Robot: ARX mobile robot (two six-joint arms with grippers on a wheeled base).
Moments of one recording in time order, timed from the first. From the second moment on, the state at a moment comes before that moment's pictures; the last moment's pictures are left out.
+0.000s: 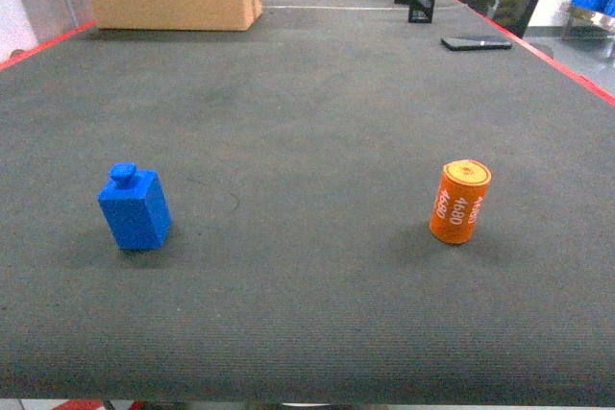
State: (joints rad) left arm 0.00 0.01 0.01 0.00 0.00 0.00; right arm 0.00 0.01 0.01 0.00 0.00 0.00
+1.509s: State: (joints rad) left arm 0.00 0.01 0.01 0.00 0.00 0.00; right arm 0.00 0.01 0.01 0.00 0.00 0.00
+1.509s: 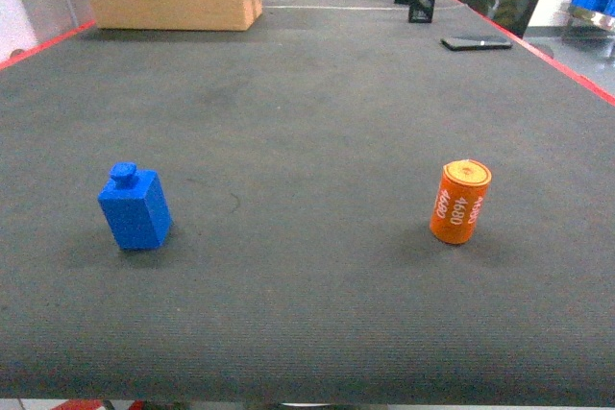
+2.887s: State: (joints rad) left arm -0.19 2.00 0.73 1.00 -0.24 -0.04; right arm 0.28 1.97 0.84 0.79 0.19 0.13
